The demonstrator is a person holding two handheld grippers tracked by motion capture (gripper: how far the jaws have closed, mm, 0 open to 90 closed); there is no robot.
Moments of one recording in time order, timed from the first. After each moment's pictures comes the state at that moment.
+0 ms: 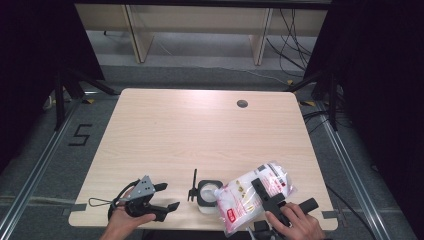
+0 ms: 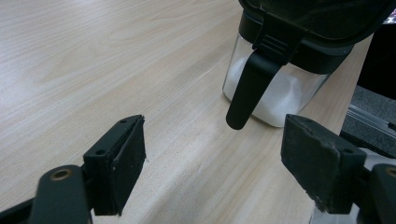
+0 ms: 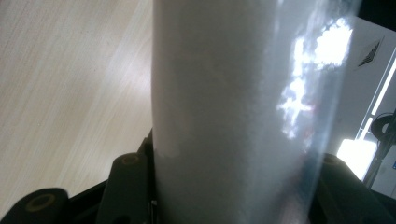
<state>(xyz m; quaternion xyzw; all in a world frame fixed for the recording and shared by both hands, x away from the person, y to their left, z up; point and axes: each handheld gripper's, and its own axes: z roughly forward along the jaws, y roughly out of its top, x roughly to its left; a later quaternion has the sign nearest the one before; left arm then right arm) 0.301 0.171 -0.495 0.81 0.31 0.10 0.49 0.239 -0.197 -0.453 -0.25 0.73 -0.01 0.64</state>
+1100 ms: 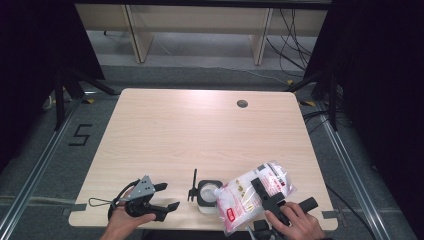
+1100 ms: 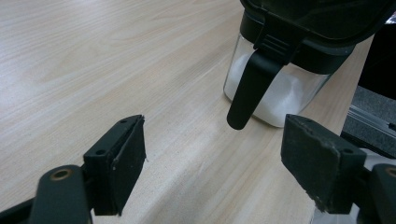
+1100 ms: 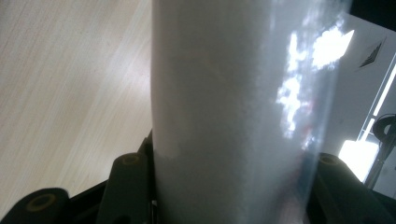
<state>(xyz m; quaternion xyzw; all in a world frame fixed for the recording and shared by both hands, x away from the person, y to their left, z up) 0.302 0.172 -0.495 0.81 0.31 0.10 0.49 0.241 -0.196 -0.452 -0.25 0.73 -0.02 0.63</state>
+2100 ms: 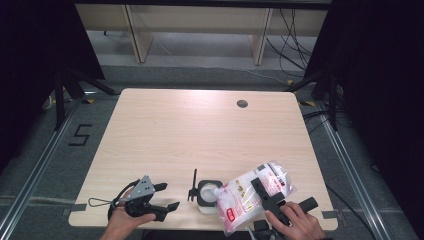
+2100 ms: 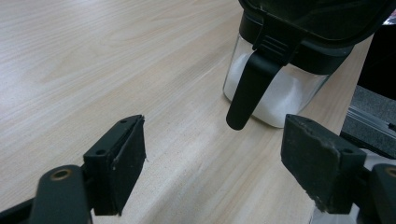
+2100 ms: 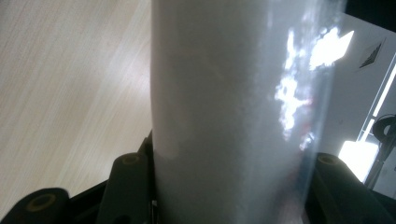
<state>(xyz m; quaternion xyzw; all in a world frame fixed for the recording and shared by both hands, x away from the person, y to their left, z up) 0.302 0.172 -0.495 0.81 0.31 0.10 0.49 0.242 -0.195 -0.451 -0.26 0.73 -0.02 0.63</state>
